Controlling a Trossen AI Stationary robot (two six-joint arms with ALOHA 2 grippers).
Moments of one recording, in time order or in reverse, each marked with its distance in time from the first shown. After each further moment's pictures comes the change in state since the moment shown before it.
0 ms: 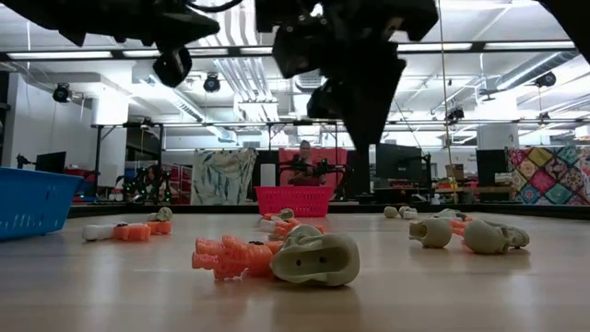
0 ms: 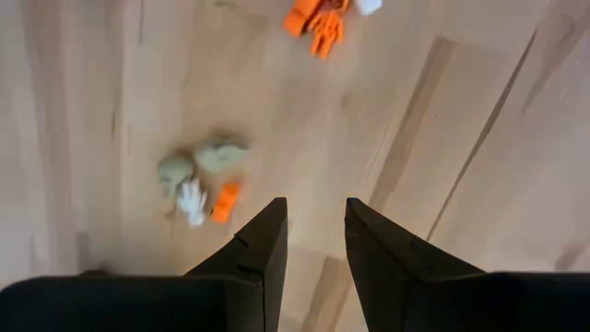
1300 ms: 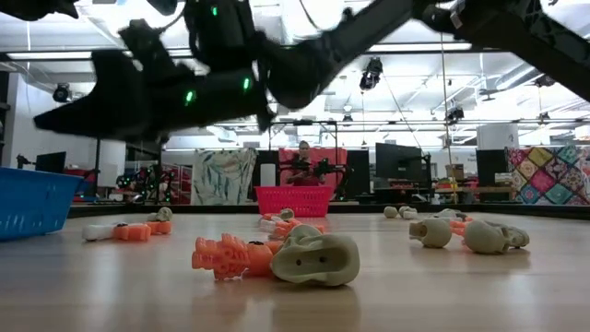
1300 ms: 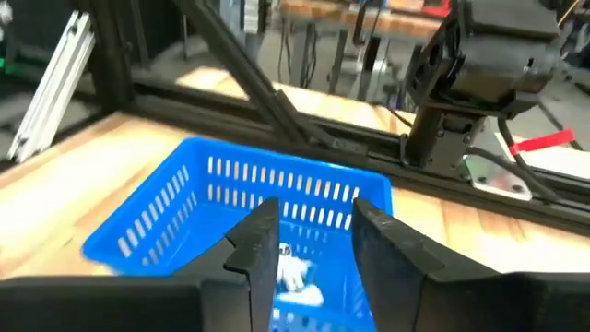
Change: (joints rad) left arm 0.000 -0.165 0.000 0.426 0.048 -0.002; right arm -0.038 0.381 0.030 1.710 0.000 -0.021
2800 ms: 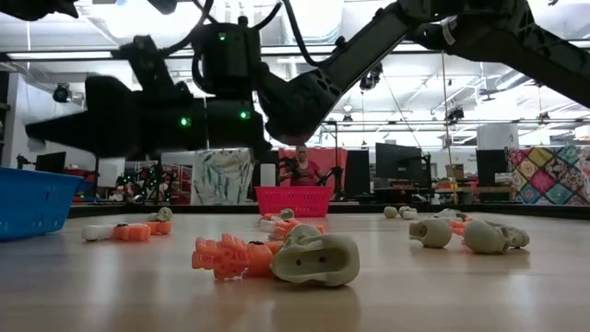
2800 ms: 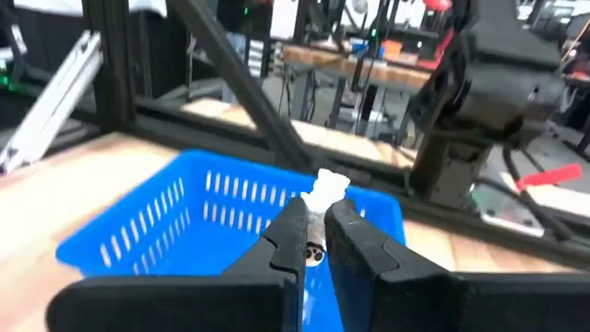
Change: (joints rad) left arm 0.000 -0.002 0.000 0.014 0.000 0.001; right arm 0.000 0.106 -0.005 0.269 -0.026 -0.014
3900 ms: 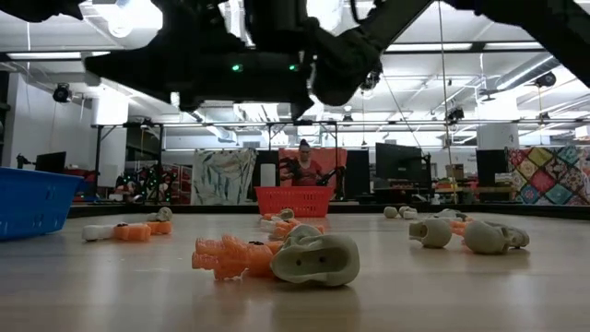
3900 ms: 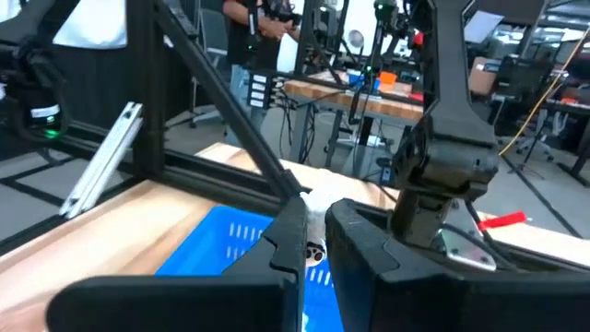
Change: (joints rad) left arm 0.000 0.028 0.000 0.024 0.000 0.022; right arm 0.000 -0.263 -0.310 0.117 -0.011 0.018
